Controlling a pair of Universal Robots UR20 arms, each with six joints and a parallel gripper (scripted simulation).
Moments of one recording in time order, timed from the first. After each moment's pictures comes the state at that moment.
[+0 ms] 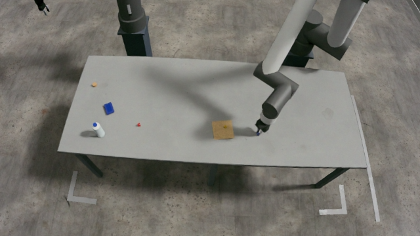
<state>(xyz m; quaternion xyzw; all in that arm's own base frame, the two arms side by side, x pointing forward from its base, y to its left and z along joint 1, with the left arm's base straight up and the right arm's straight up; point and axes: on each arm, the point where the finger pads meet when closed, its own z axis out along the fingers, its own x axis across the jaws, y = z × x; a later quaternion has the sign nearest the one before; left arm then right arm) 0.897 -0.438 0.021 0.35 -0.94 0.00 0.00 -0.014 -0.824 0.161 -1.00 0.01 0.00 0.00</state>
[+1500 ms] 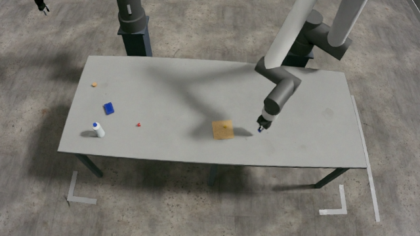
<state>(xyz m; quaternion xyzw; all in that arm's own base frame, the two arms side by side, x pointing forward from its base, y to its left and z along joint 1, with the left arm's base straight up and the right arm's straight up) 0.897 -0.438 0.070 0.35 -0.94 0.00 0.00 -0.014 -0.824 0.161 -1.00 0.01 0.00 0.00</state>
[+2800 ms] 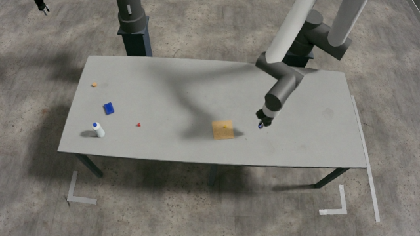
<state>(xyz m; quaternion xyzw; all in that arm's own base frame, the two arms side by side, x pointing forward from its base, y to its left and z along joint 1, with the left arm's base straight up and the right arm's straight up) 0.896 -0.447 0.120 0.18 -0.98 0.00 0.00 -0.014 -0.824 0.161 -1.00 0.01 0.00 0.00</state>
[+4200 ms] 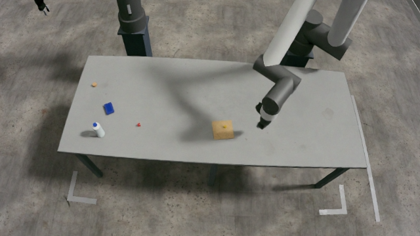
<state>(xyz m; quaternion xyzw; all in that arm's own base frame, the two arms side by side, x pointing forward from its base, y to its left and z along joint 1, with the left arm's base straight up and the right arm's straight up) 0.890 -0.456 0.116 -0.42 -0.91 0.00 0.00 -0.014 -0.824 0.161 -1.00 0.01 0.00 0.00</state>
